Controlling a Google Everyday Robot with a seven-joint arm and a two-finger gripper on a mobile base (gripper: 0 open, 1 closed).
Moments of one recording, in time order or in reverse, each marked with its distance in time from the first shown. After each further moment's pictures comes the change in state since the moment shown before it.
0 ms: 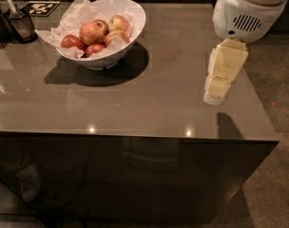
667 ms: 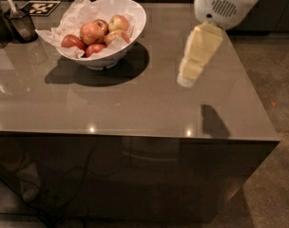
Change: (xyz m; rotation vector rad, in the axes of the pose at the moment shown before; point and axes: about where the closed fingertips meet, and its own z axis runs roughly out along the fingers) arm -0.045 -0.022 -0.002 0.011 -0.130 0.050
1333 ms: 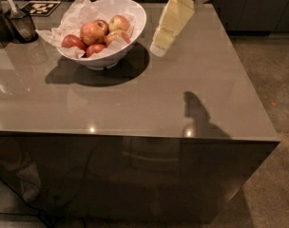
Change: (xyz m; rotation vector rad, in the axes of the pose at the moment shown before) arm -0.065 -0.043 -0.001 0.023 -0.155 0.034
